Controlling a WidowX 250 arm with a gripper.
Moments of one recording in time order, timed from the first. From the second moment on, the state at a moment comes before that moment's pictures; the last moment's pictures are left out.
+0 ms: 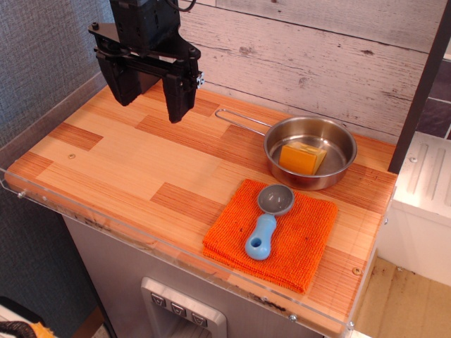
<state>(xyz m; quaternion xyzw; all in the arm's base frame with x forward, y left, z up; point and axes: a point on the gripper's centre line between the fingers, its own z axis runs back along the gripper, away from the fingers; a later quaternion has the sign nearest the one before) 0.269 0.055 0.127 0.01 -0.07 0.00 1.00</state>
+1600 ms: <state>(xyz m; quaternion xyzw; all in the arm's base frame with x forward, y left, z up) 0.239 -0.064 0.044 0.04 0.02 -0.03 1.00</state>
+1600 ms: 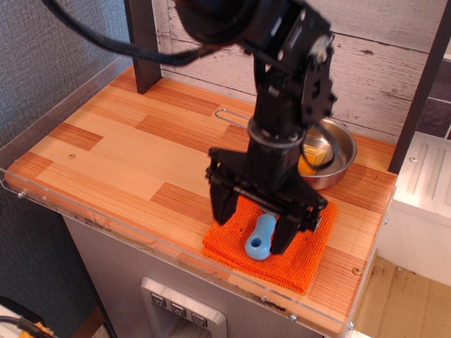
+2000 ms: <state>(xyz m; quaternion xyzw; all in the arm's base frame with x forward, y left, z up) 0.242 -0.065 0.024 0.07 -0.05 0.01 1.00</state>
